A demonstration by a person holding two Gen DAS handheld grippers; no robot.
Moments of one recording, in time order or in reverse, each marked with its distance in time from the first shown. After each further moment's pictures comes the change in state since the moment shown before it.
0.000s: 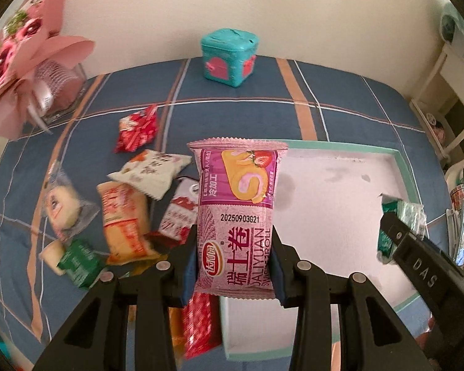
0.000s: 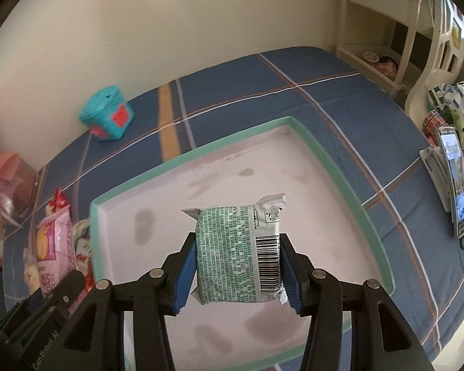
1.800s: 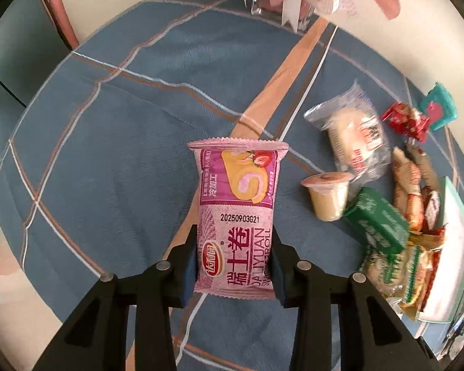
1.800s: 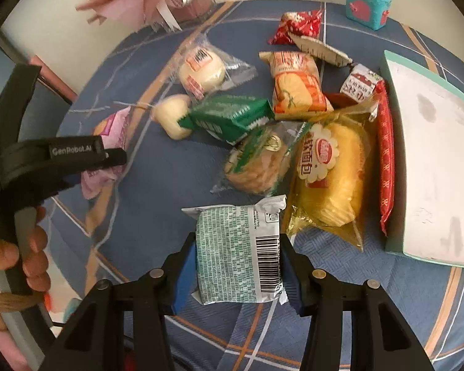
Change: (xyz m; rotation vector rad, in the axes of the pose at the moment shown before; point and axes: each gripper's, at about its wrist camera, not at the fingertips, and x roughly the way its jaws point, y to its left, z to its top) left arm -0.017 0.313 -0.128 -0.528 0.132 0.143; right arm -0.007 0.205 -0.196 -0.595 0.298 0.372
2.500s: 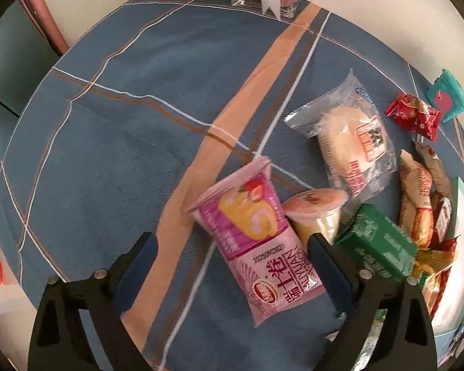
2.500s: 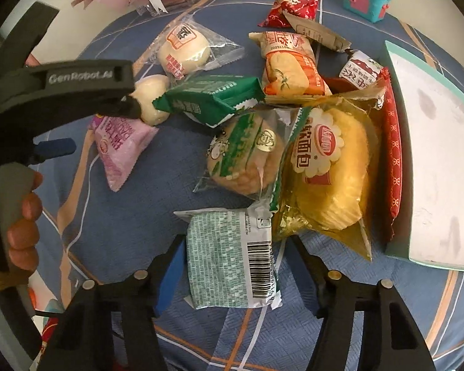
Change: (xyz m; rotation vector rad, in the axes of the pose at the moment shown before) left arm 0.048 -0.061 0.040 0.052 0.040 0.057; right arm 0.047 0.001 0.016 -0.015 0.048 -0.088
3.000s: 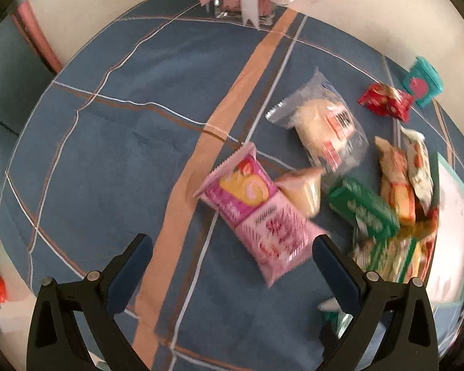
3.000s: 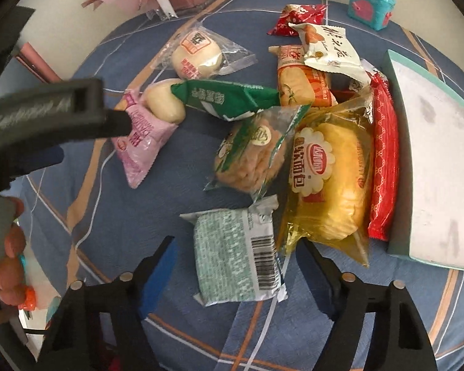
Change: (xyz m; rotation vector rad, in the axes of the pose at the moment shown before) left arm -0.029 -0.014 -0.019 0.055 -0.028 -0.033; right arm -0.017 0.034 -0.002 -0.018 -0.040 0.001
